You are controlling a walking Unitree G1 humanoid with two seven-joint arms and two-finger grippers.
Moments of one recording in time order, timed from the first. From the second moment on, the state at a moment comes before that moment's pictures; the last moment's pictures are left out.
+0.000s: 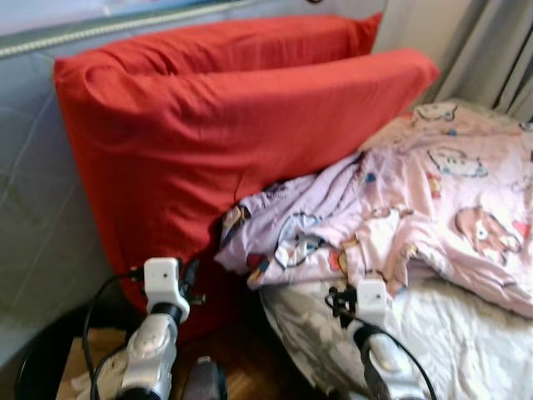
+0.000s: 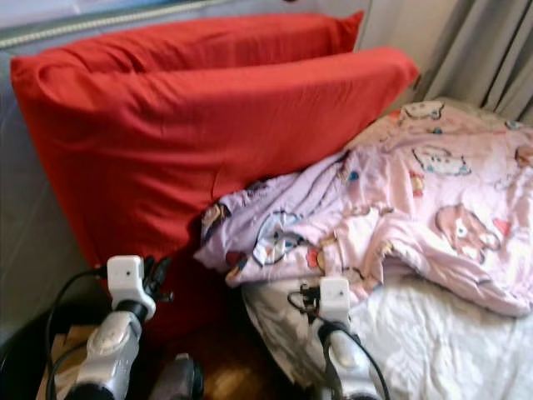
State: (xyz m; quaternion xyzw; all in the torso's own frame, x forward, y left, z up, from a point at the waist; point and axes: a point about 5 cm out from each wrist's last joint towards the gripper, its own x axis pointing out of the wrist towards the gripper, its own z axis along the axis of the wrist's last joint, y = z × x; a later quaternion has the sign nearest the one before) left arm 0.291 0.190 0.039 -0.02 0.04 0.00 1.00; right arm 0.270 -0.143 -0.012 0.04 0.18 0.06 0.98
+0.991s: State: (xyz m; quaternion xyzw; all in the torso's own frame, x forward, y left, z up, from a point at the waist) left arm 0.299 0.175 0.054 -0.03 0.02 -0.03 1.00; right arm 0.275 -0.146 -0.017 0.03 0.23 0.03 0.97
